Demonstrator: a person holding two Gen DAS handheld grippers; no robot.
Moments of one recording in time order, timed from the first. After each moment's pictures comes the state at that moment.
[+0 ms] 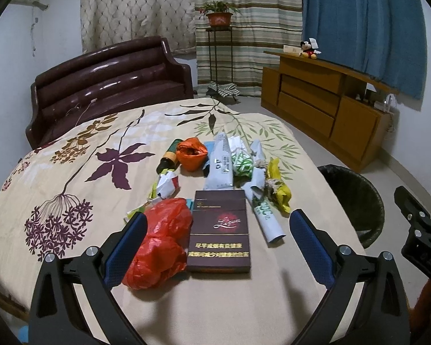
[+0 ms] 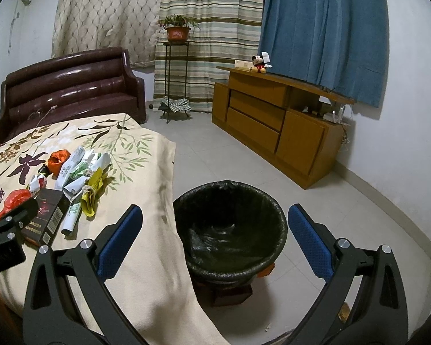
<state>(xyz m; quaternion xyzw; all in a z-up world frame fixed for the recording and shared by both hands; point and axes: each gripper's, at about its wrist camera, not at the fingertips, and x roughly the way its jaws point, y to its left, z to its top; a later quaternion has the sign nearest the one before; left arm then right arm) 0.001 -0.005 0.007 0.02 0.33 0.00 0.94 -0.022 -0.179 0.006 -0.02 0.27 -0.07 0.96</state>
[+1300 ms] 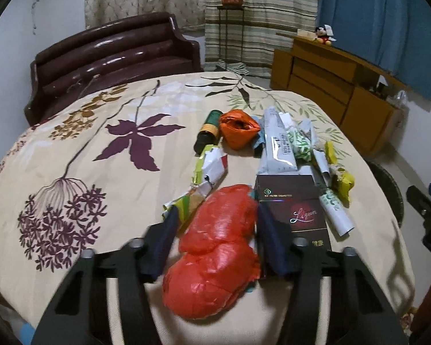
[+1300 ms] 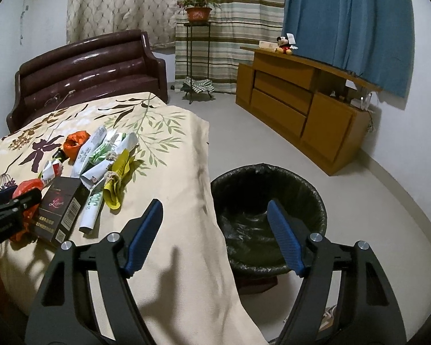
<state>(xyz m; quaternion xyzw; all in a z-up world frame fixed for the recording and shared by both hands) 0.032 0.059 -0.026 0.00 0.39 -0.01 0.92 0.001 -0.146 -0.014 -0.02 0.32 -0.01 0.95</state>
